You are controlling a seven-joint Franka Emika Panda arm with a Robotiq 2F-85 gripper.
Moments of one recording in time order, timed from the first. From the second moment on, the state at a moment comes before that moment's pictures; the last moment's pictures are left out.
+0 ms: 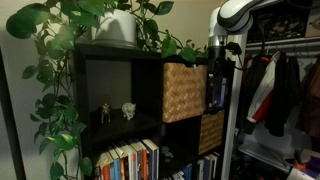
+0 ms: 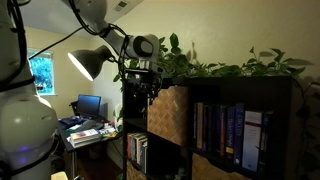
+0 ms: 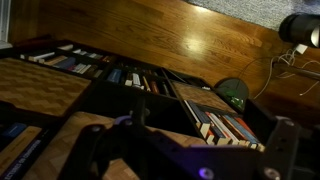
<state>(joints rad) 0.11 -0.29 0.03 -2.26 0.10 1.93 -0.16</state>
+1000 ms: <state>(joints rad) 0.13 -0.32 0.06 -2.26 0.02 2.19 -0.33</state>
